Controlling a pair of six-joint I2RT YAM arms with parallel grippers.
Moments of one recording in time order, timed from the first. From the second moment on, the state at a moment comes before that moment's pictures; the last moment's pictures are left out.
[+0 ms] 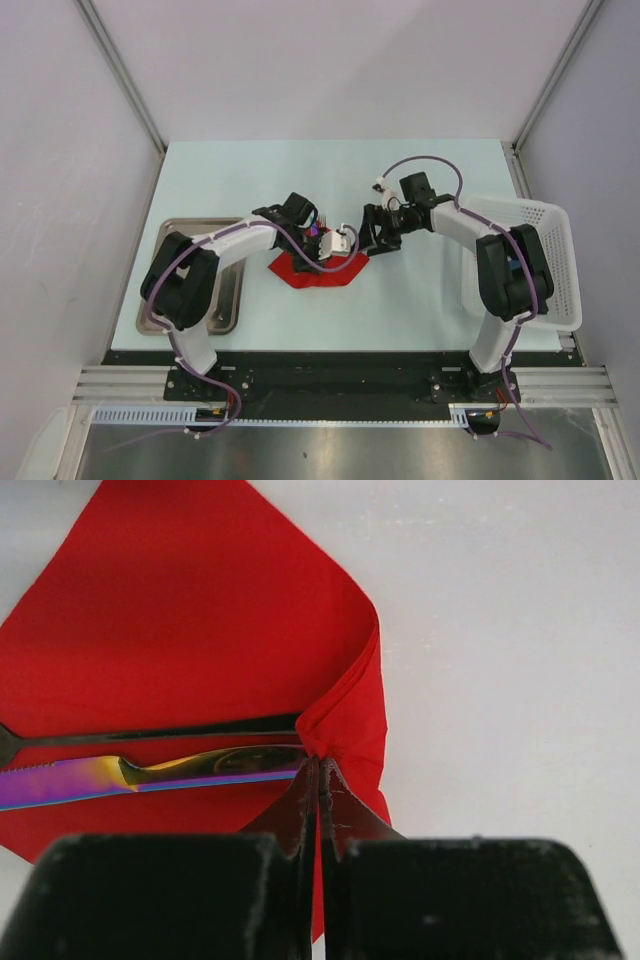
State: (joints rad) left arm -0.58 1.77 1.18 -0.61 0.57 0.91; right arm 0.34 1.80 1.23 -0.45 -0.81 0.24
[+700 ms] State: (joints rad) left arm -0.54 1.84 1.21 -0.53 0.51 0.83; right arm 0.39 1.93 1.14 -0.20 -0.94 0.53
